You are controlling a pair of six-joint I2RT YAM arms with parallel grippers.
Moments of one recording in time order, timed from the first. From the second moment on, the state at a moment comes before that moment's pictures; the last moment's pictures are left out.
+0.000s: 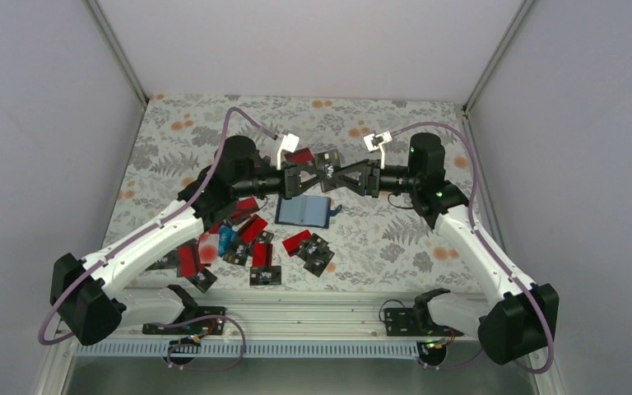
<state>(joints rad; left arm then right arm) -0.71 1.22 1.04 -0.05 0.57 -0.67 0.33 1.14 0.93 -0.13 -1.05 0.47</state>
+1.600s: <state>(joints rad) -0.54 1.70 1.13 -0.42 0.09 -0.47 0.41 1.71 0.89 -0.15 -0.84 0.59</state>
